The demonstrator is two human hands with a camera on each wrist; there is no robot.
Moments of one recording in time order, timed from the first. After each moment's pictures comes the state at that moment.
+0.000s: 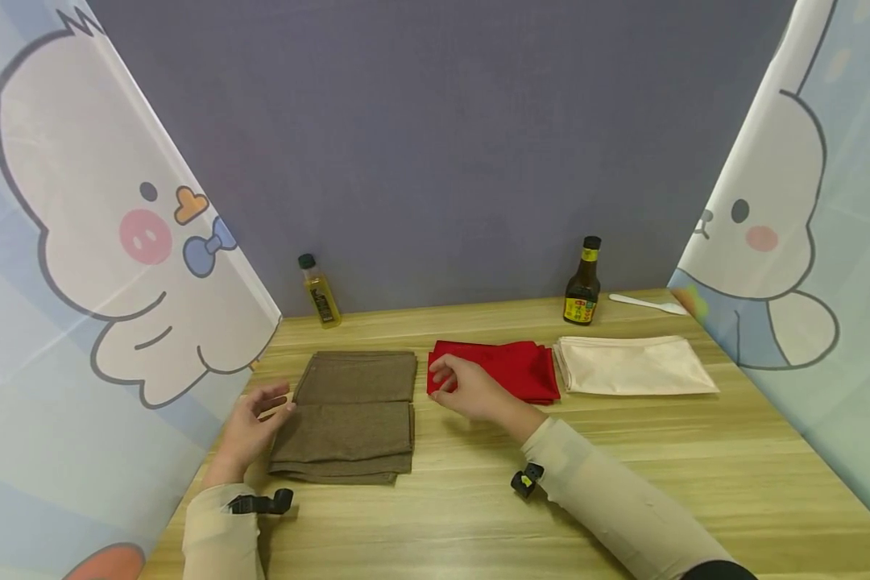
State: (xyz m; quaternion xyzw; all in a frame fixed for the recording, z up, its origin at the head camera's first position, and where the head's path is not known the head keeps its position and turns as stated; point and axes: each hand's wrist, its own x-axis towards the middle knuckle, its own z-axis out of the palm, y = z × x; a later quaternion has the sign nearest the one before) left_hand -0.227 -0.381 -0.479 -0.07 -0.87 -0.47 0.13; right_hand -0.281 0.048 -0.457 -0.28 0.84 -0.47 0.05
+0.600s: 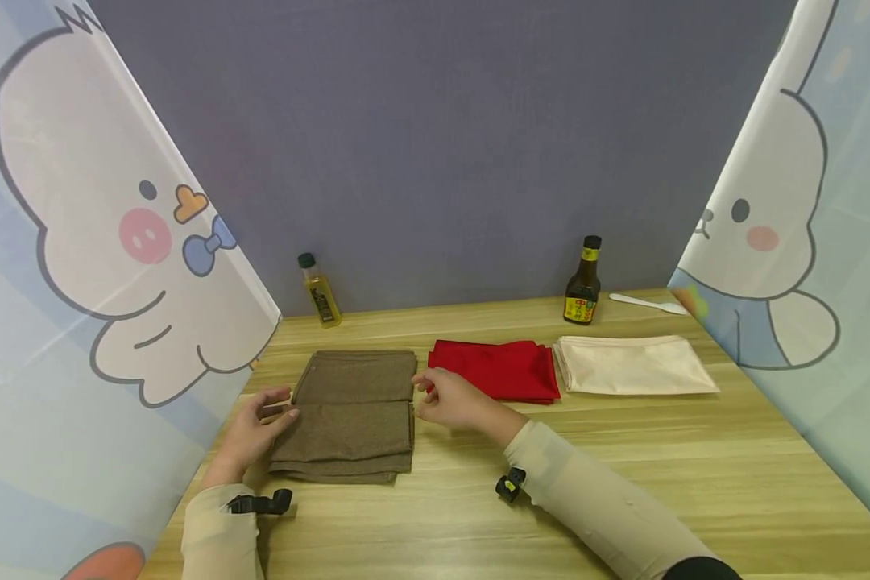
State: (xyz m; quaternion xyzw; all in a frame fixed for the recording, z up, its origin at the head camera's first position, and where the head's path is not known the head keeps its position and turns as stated) left_hand -0.229 -0.388 -0.486 -0.06 -0.89 -0.45 0.08; right_hand -0.273 0.022 -0.461 -0.31 0.84 -0.44 0.10
